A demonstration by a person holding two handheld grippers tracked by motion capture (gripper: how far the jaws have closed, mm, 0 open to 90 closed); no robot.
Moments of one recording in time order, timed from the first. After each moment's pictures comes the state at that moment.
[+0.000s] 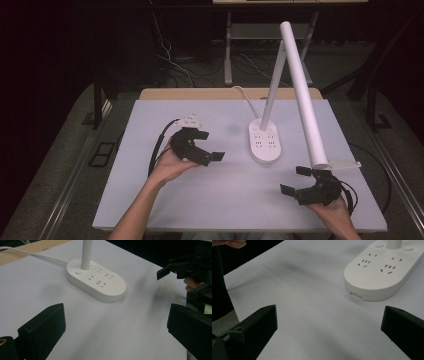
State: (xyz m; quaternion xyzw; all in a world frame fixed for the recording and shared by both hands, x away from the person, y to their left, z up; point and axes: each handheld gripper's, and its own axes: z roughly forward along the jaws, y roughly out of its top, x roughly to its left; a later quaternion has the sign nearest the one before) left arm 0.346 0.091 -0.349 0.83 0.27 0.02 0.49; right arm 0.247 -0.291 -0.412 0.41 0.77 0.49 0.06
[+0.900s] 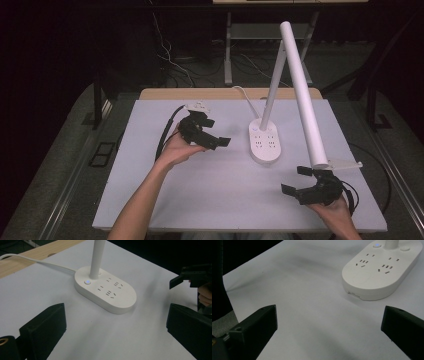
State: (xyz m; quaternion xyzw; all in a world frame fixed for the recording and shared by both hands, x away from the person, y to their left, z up) left arm 0.385 0.073 -0.337 0.84 0.26 0.02 0.48; right arm 0.247 -0.293 -0.411 0.41 0.77 0.49 0.06
